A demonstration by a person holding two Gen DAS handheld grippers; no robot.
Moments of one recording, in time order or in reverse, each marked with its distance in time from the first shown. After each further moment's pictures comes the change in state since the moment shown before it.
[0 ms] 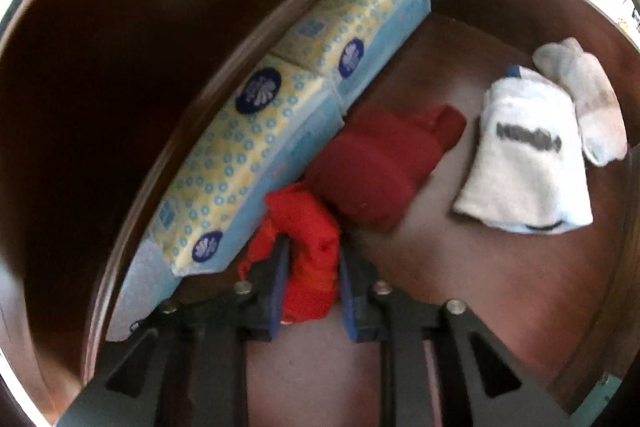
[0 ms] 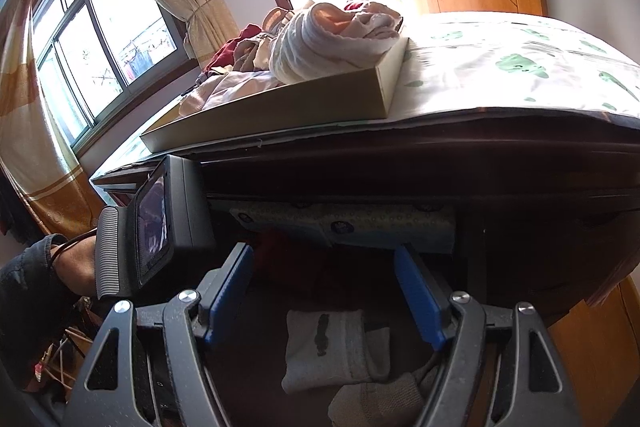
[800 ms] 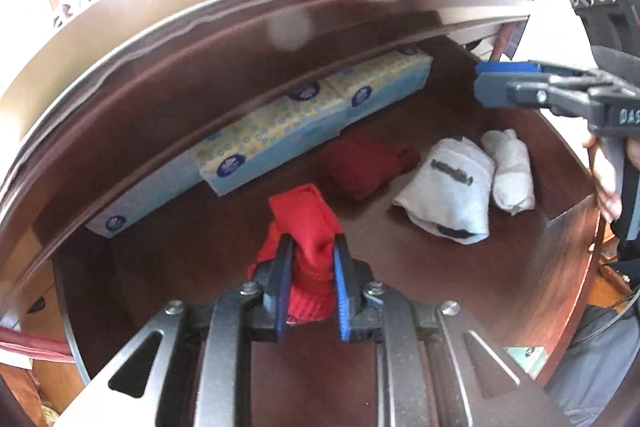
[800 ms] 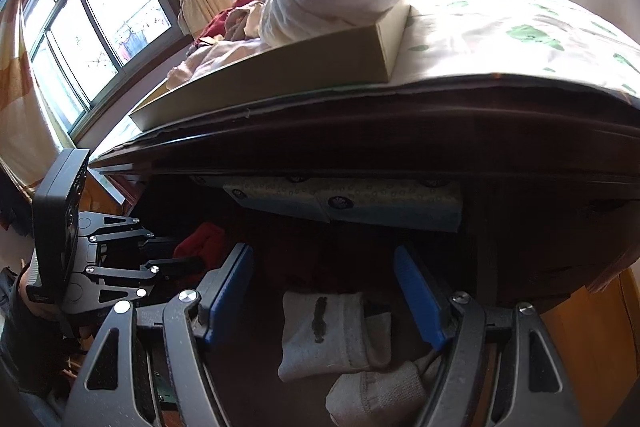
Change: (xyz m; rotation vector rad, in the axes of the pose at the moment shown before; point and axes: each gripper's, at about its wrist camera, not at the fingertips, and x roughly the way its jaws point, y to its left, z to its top) left arm -0.075 0.042 -0.079 -0.380 -0.161 -0.182; right arm 0.023 -0.004 0.002 0.010 0.123 0.000
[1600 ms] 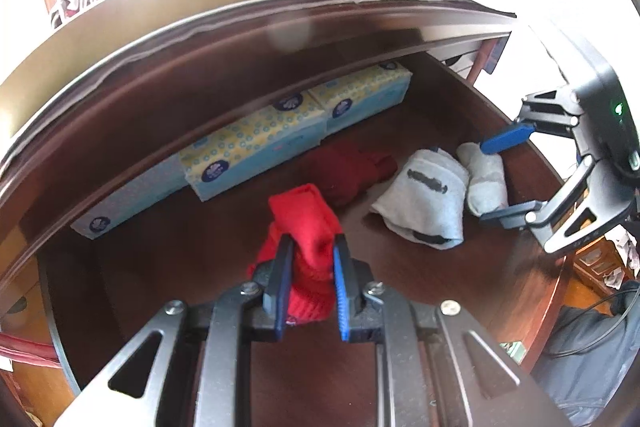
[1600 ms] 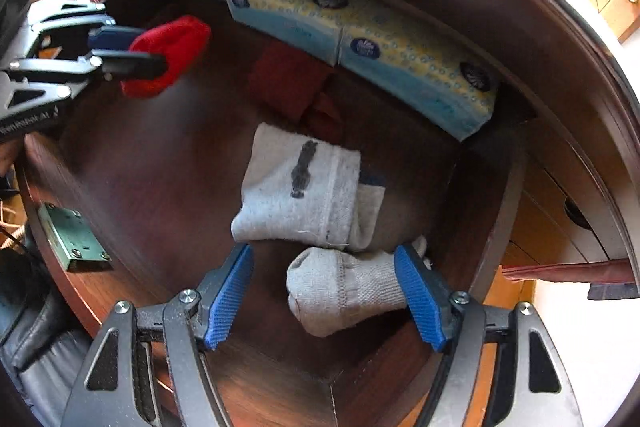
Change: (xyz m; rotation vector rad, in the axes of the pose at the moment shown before) left arm 0.000 -0.005 0.008 -0.011 -0.029 -0.087; right arm 0.038 0.049 -0.032 -0.394 0.538 -0.239
